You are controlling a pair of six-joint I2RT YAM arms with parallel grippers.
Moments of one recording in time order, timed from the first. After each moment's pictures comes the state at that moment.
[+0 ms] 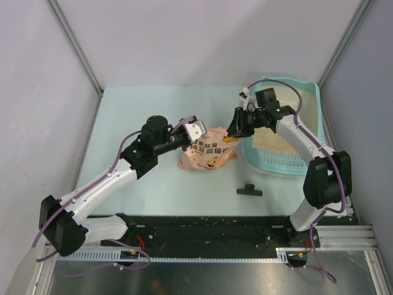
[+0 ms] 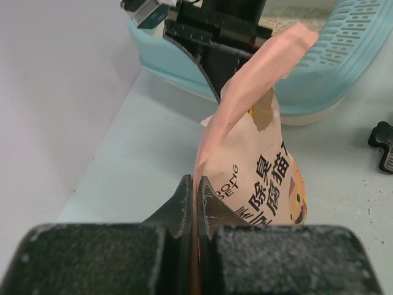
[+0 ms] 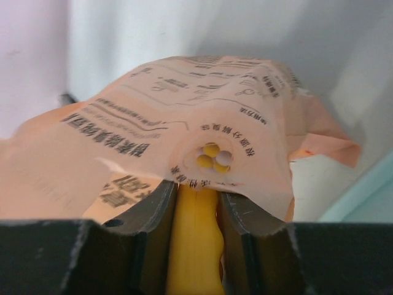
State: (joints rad) left arm -0.69 1.19 1.00 -0.01 0.32 0.50; right arm 0.35 1.66 1.41 -0.61 -0.58 0.33
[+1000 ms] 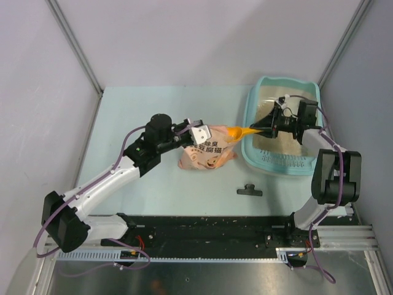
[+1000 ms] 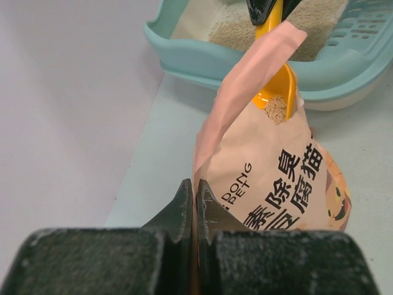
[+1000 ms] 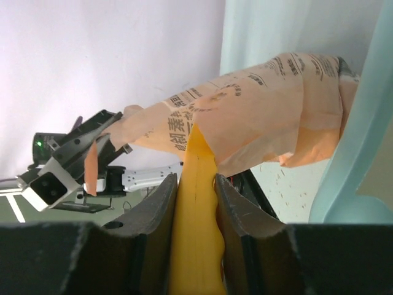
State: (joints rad) left arm -0.71 1.22 1.02 -0.02 0.27 0.70; right arm -0.09 1.66 1.07 -0.02 -1.31 0.82
